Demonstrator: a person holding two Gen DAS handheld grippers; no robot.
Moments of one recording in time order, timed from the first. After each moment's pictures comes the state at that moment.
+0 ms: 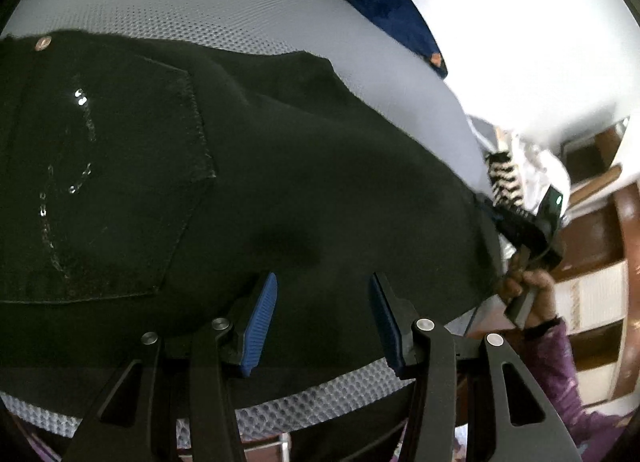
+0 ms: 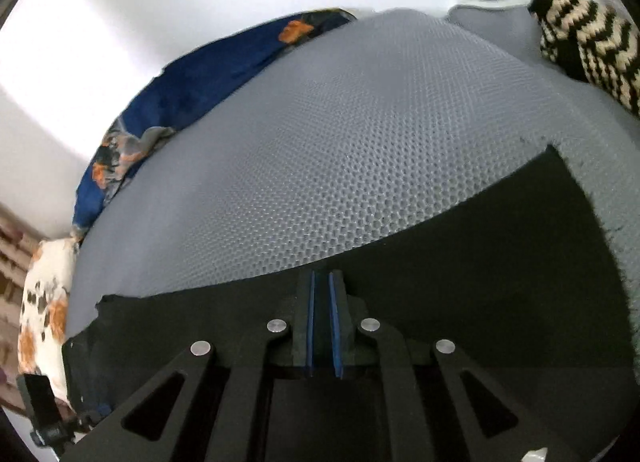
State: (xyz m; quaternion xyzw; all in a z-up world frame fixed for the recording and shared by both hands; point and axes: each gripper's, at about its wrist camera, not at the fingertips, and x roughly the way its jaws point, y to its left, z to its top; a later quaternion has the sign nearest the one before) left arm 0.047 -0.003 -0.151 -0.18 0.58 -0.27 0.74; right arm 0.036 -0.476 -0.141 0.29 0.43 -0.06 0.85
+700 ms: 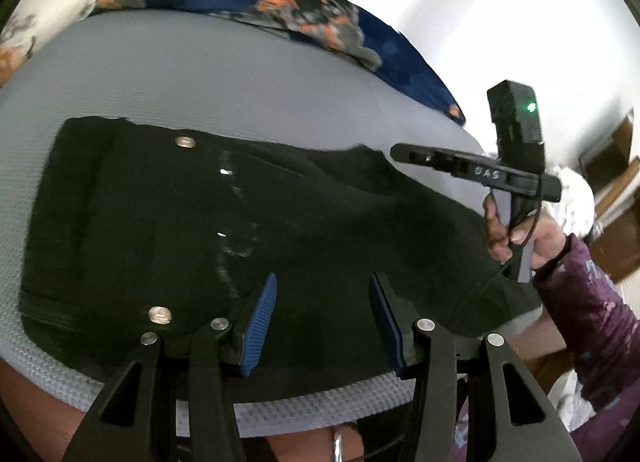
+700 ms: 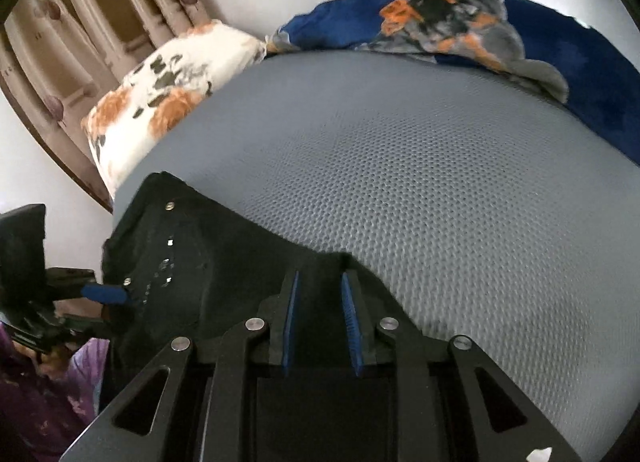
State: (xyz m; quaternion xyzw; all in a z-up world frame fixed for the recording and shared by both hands) left arm 0.043 0.070 -0.106 -0.13 0.50 -0.22 0.83; right arm 0.181 -0.186 -0.124 0.01 0.48 0.34 0.81
